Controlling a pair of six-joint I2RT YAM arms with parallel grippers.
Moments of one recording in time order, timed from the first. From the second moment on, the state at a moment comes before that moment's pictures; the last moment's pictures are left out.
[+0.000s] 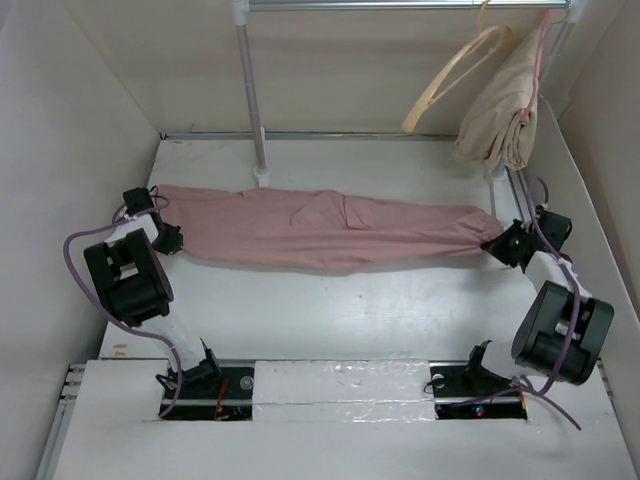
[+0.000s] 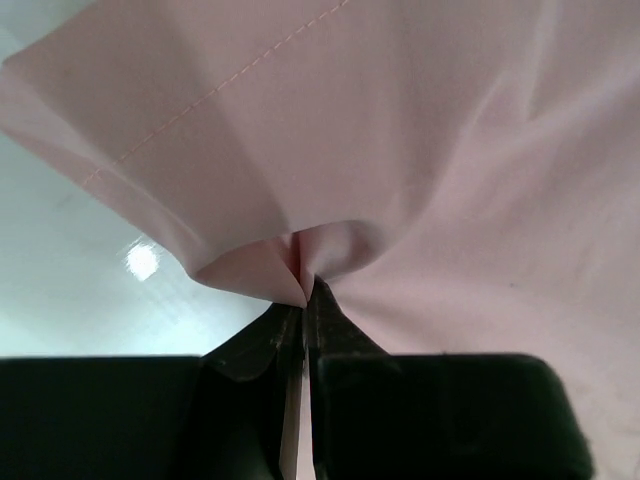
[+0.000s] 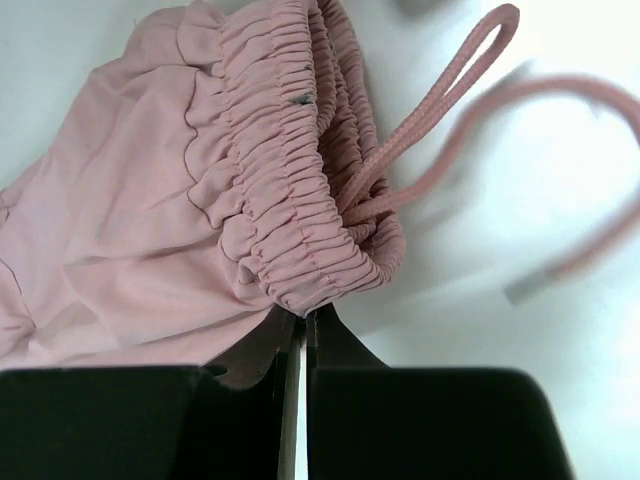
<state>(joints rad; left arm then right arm) 0.41 1.78 1.07 -0.37 -0.02 -0.81 -0.46 1.38 0.71 -0.13 -0.34 0.39</state>
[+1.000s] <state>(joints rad) -0.11 1.08 0.84 -0.52 -0.10 -0.78 -0.75 1.17 0.49 -0.26 -0.44 0.23</state>
